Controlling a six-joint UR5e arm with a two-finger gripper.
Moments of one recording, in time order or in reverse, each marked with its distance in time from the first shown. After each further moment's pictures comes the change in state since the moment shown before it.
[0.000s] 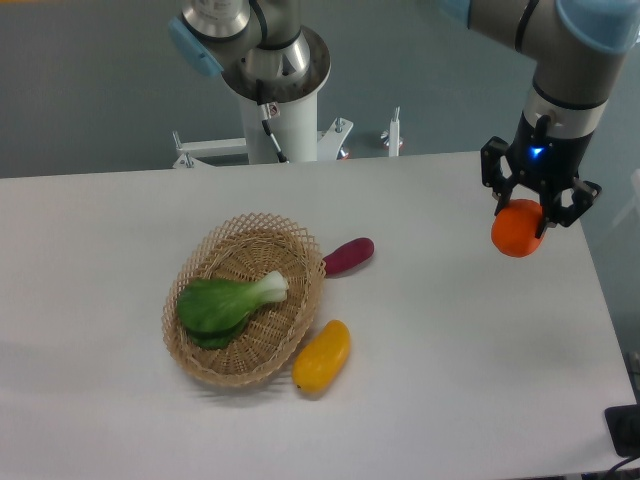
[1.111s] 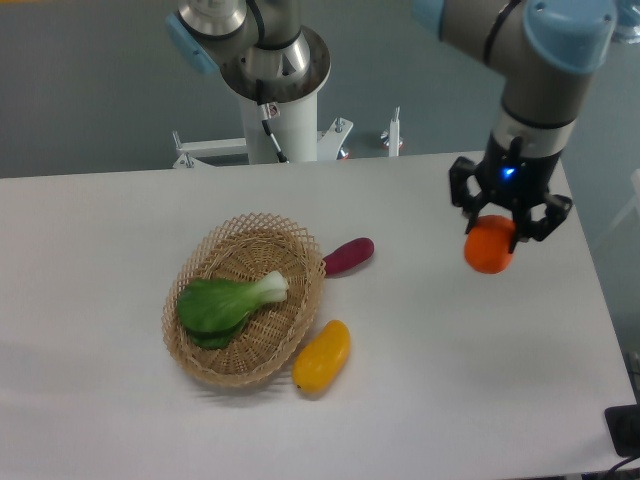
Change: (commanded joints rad) arm -0.175 0.011 -0.015 0.006 -0.005 -0.551
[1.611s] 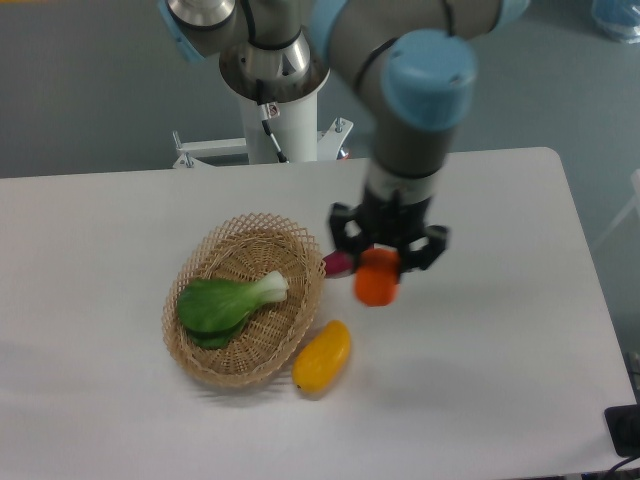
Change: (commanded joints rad) arm -0.258 0.000 -0.153 0.084 -0.069 -0.491
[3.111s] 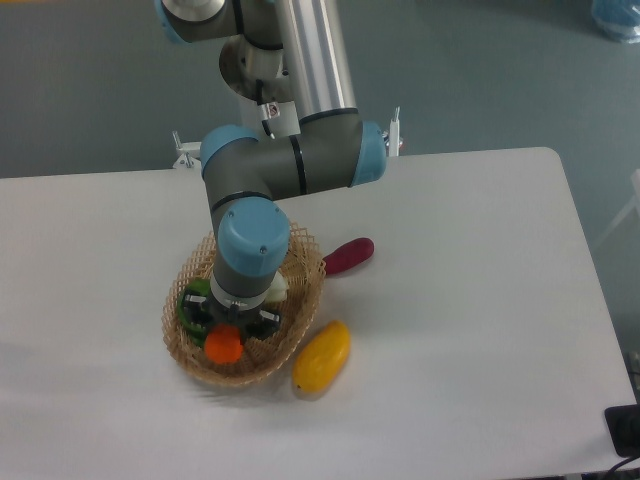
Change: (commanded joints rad) arm -0.125 -0.179 -0.132 0.224 -0.068 -0.053
